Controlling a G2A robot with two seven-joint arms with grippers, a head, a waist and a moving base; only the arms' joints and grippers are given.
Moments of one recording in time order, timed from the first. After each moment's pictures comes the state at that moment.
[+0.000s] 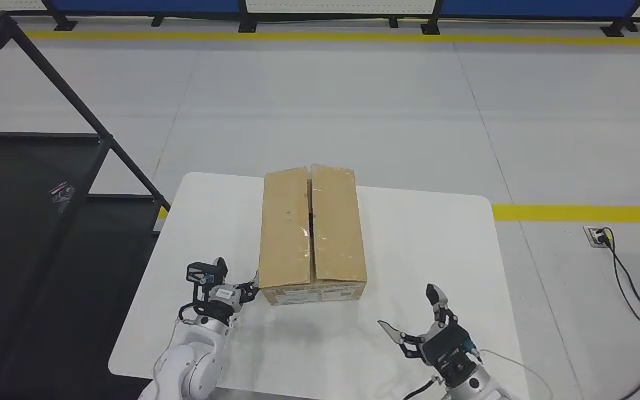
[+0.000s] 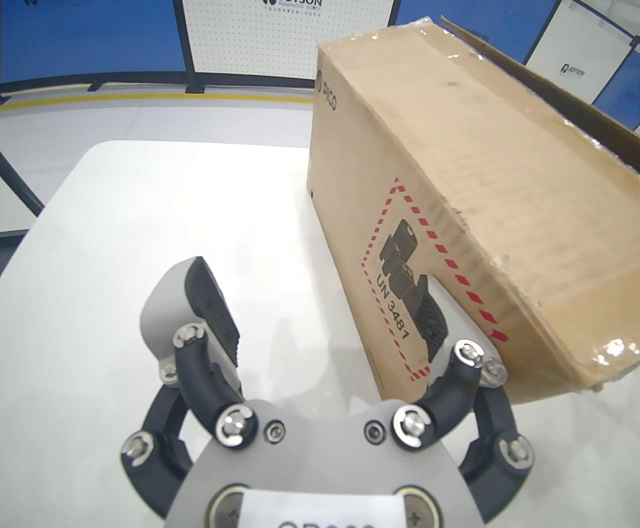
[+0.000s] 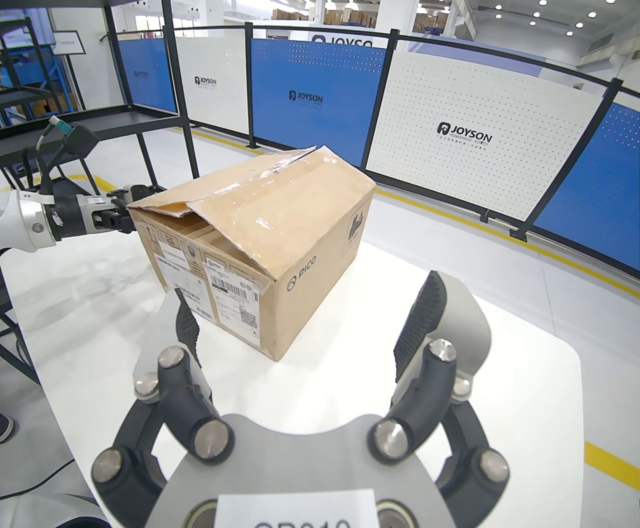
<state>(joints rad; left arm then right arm) 1.25 -1.23 -1.31 -1.41 1.15 -0.11 0.16 -1.62 -1.17 1.36 -1.91 -1.48 -0.22 -0.27</state>
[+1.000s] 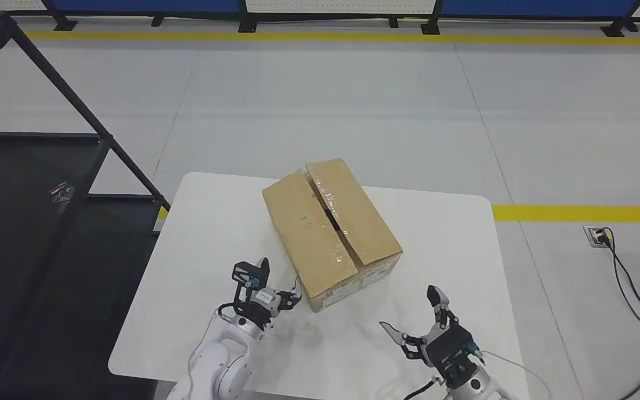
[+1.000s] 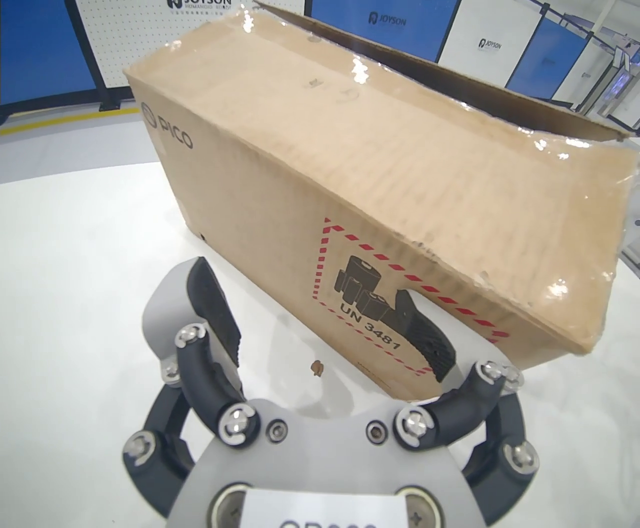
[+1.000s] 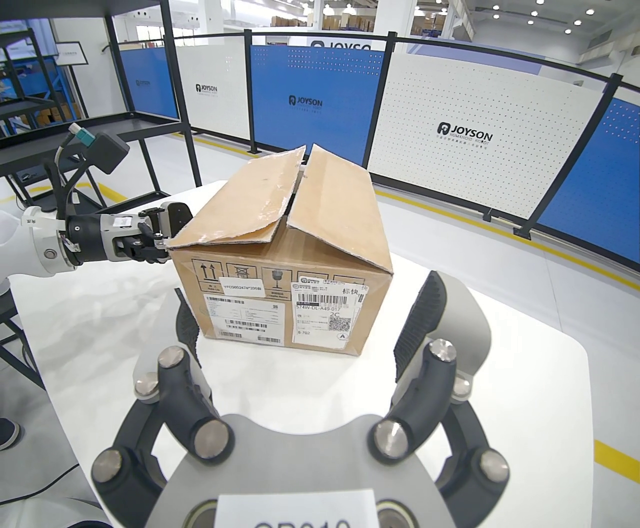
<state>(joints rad) 1.21 -1.26 -1.17 -1.43 1.21 -0.15 0.14 -1.62 -1.18 1.37 -1.89 -1.47 -0.23 -0.30</state>
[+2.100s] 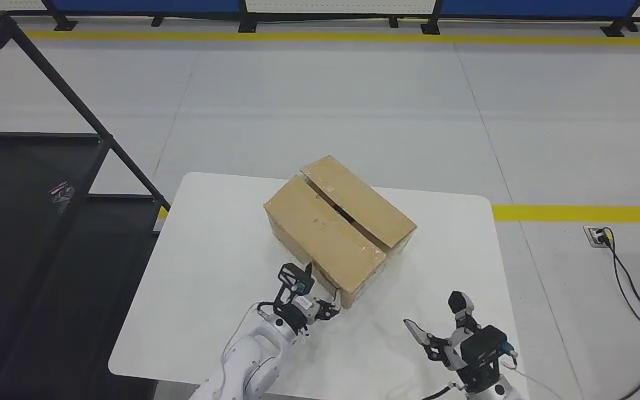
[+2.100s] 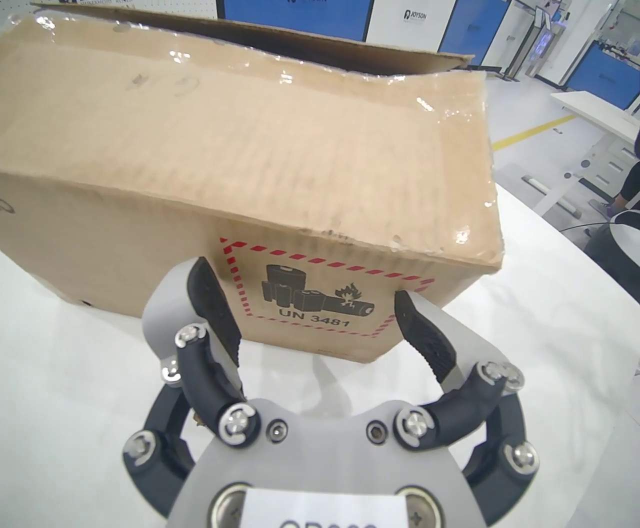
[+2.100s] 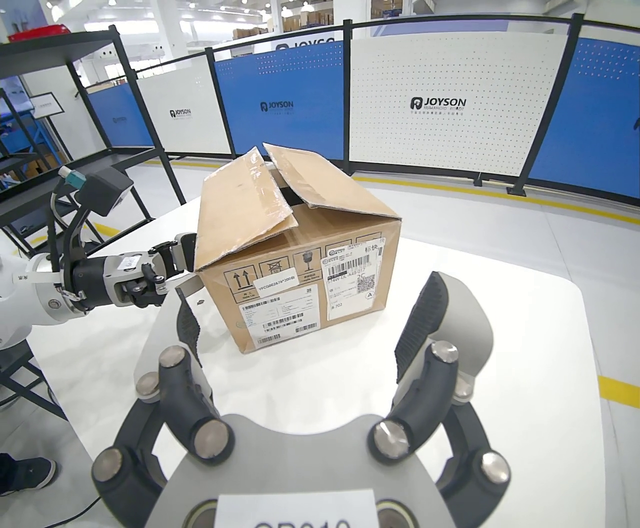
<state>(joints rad) 1.13 -1.31 -1.02 -1.39 1.25 -0.21 0.11 -1.69 -1.18 1.46 -1.87 -1.29 -0.26 -0.32</state>
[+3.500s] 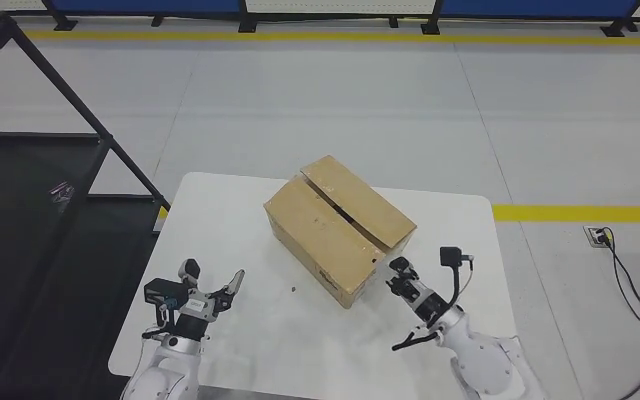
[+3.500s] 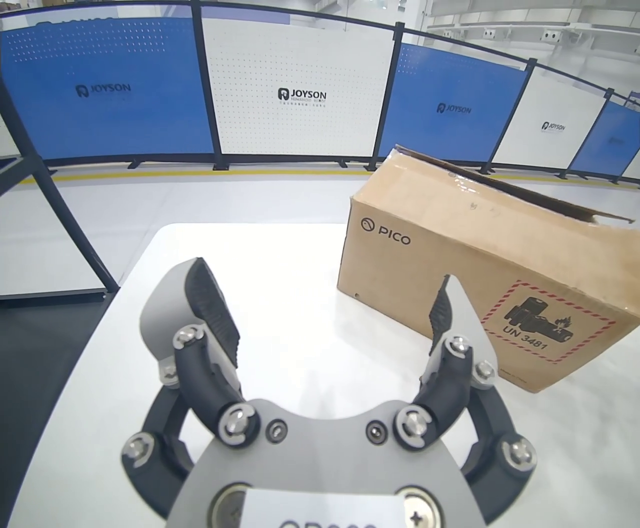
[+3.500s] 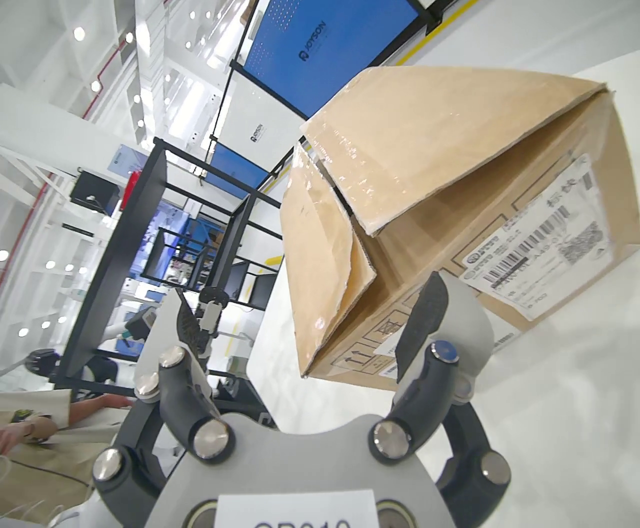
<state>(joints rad) 1.46 -1.23 -1.50 -1.66 1.23 -0.14 0.28 -1.25 -1.23 1.31 -1.69 -0.26 -0.23 0.33</state>
